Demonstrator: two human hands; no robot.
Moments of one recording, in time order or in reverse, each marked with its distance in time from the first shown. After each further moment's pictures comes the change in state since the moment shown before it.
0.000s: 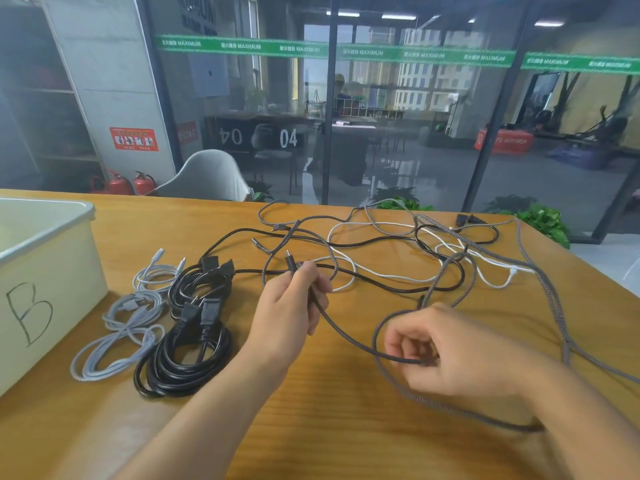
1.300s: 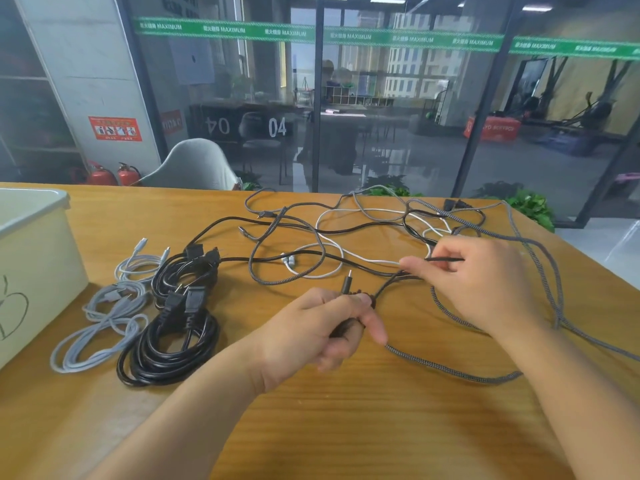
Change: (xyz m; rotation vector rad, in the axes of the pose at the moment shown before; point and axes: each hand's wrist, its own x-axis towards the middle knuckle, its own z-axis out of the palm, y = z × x) left_hand -0.017 0.009 0.012 0.102 -0.705 -0.137; right_hand 0.003 0.037 -0.018 -0.141 0.859 0.212
